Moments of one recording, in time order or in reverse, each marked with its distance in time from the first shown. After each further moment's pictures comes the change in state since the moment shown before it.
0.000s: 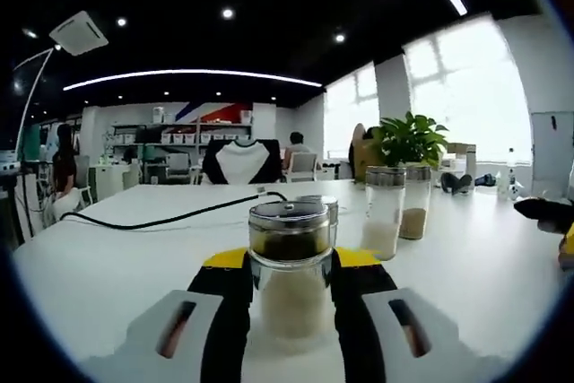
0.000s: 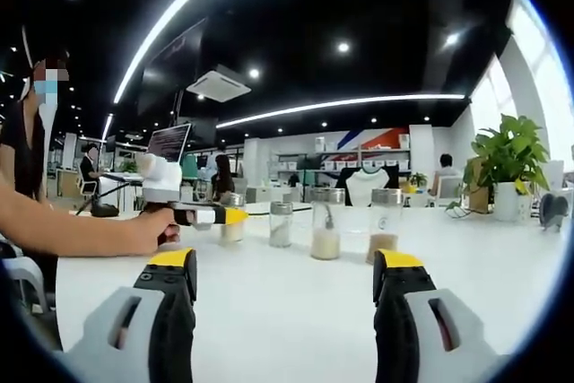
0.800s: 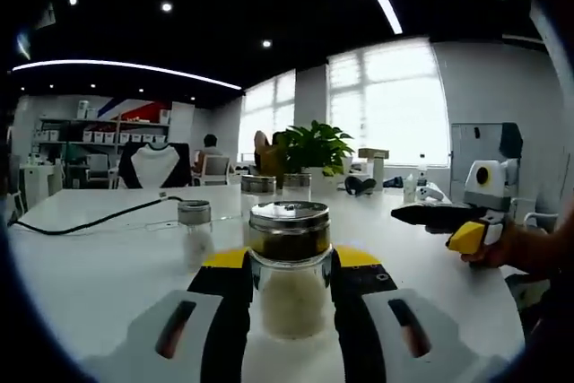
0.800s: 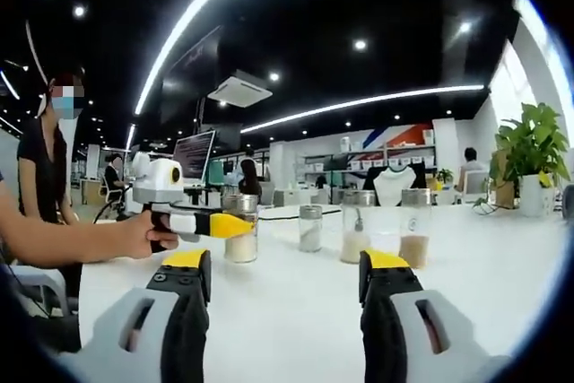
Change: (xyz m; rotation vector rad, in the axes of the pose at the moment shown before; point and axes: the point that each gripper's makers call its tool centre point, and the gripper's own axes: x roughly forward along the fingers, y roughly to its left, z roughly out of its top) left arm -0.059 -0.106 0.007 0.053 -0.006 -0.462; right arm 0.005 0.027 0.007 0.022 -0.011 0.164
